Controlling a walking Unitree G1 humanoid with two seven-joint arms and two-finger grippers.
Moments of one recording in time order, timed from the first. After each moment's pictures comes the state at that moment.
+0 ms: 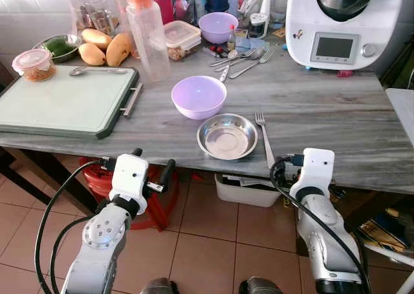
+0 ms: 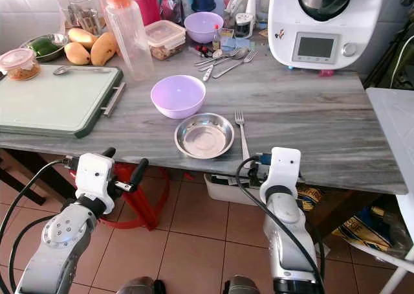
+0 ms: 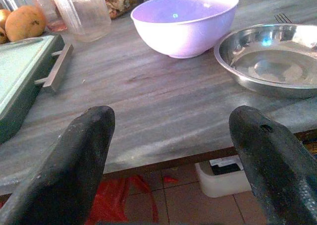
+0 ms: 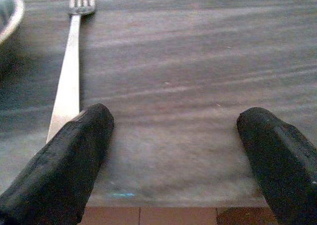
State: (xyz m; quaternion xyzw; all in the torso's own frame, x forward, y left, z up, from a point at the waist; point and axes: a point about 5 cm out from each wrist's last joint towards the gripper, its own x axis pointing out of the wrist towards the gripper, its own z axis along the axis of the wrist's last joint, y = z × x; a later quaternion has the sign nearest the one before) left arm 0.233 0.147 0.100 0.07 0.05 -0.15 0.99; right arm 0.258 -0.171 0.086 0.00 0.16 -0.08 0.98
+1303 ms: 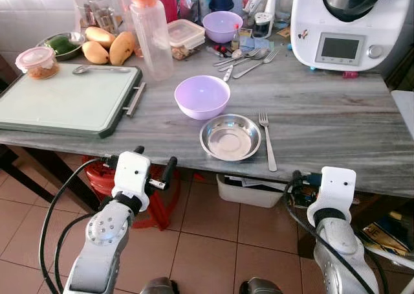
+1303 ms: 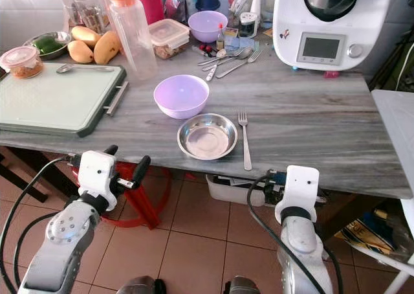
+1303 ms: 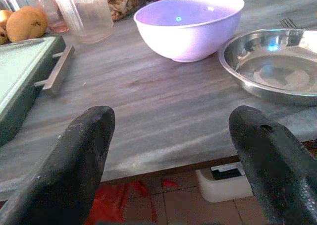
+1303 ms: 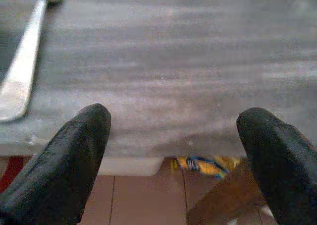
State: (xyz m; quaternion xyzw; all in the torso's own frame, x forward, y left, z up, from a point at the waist) left arm 0.240 0.142 0.099 0.06 0.04 -0.15 0.99; right arm 0.218 -0.191 0.091 -0.05 0.13 -0.12 0.98
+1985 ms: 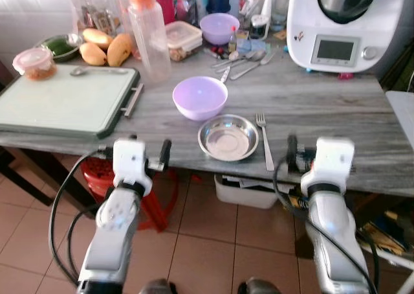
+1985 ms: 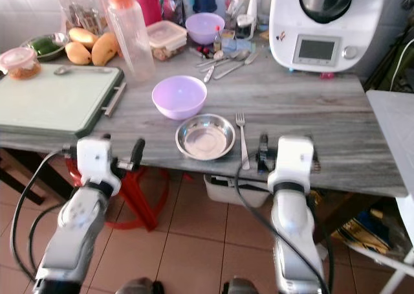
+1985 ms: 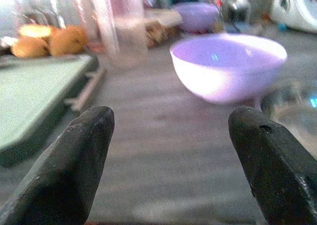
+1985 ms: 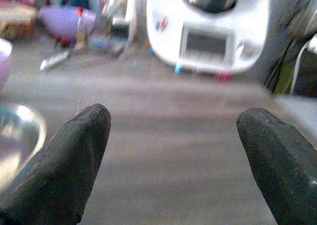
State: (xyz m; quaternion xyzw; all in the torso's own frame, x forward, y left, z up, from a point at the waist) left arm 0.268 0.138 0.110 0.02 -0.01 -0.07 1.00; right arm 0.256 -0.176 0.135 -0.09 -0.04 -0.10 0.99
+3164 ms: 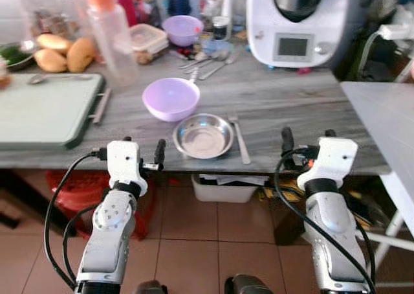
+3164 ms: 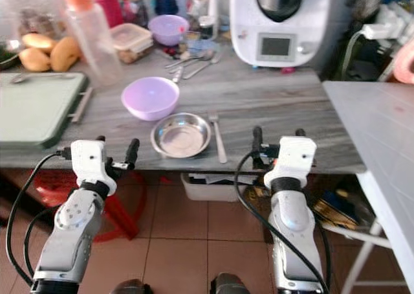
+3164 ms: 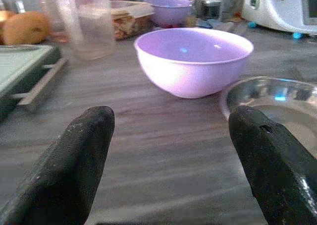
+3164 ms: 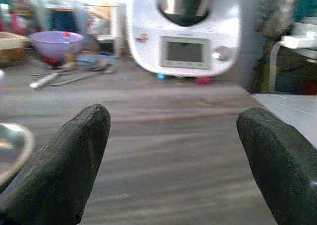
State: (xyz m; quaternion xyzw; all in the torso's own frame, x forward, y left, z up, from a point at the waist) left arm 0.261 0.147 0.099 0.00 0.01 -0.05 1.00; right arm 0.252 -0.174 0.130 -0.02 -0.05 -0.04 1.00
